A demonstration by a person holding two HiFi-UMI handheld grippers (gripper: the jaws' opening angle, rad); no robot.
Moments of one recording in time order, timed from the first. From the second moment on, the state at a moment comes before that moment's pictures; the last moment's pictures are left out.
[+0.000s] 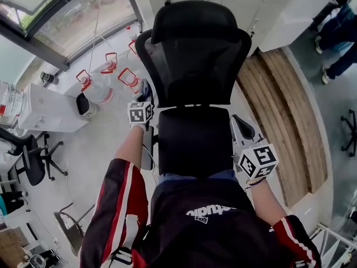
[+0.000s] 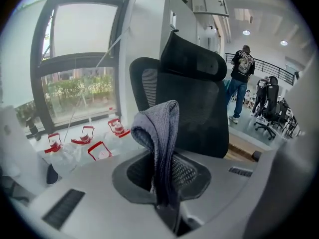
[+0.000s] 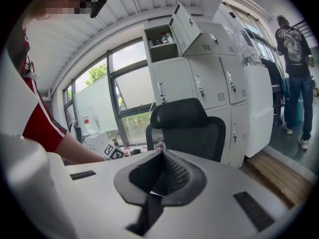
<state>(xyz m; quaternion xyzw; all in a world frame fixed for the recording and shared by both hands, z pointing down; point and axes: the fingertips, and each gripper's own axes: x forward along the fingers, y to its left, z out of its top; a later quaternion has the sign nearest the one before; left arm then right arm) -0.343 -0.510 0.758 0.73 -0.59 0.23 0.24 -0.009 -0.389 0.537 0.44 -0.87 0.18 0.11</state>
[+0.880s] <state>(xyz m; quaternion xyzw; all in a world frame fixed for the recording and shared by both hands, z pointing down) -0.265 -0.588 0.814 0.75 -0.55 0.26 0.25 0.071 -0.401 0.564 0.50 -0.83 0.21 0.12</state>
